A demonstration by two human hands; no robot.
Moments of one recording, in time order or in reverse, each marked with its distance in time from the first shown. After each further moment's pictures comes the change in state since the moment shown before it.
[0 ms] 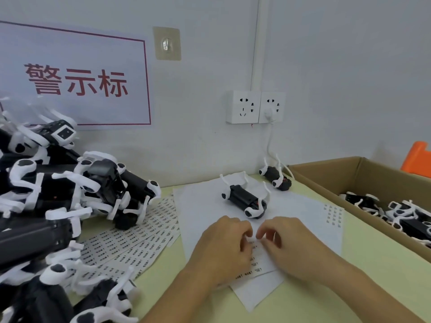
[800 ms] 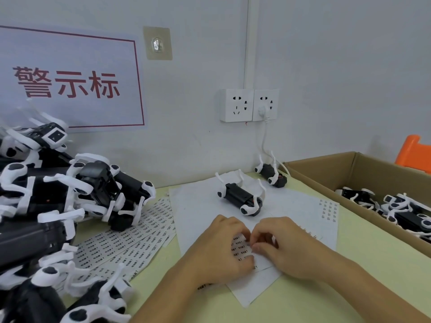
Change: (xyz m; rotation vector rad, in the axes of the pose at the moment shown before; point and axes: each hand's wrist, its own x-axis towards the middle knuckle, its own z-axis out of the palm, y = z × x) left_hand -0.002 -0.010 -0.001 -0.162 -0.204 0.056; right_hand -0.003 0.004 -0.002 0.105 -0.071 -0.161
